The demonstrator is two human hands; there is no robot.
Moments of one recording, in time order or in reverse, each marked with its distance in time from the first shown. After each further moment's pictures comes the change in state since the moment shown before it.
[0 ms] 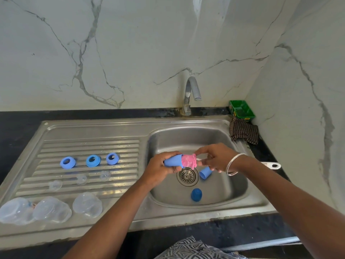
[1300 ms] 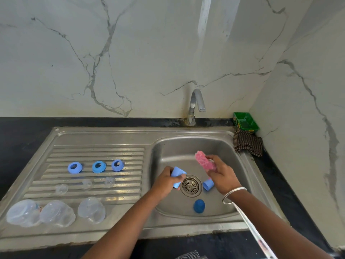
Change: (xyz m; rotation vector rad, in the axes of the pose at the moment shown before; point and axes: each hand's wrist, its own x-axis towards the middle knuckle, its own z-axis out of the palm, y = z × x) left_hand -0.006 -0.002 0.026 -0.149 0.112 -0.436; right_hand -0.014 0.007 0.054 0.442 0.507 -0.005
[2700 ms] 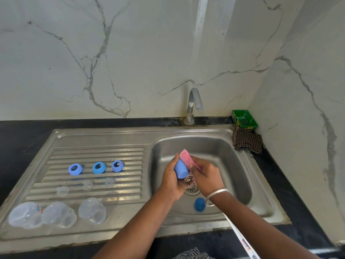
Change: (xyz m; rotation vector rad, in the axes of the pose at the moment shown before) left_hand -0.002 0.027 0.037 -0.865 -0.077 -0.189; right_hand -0.009 -0.032 0.039 0.137 0.092 -0.021
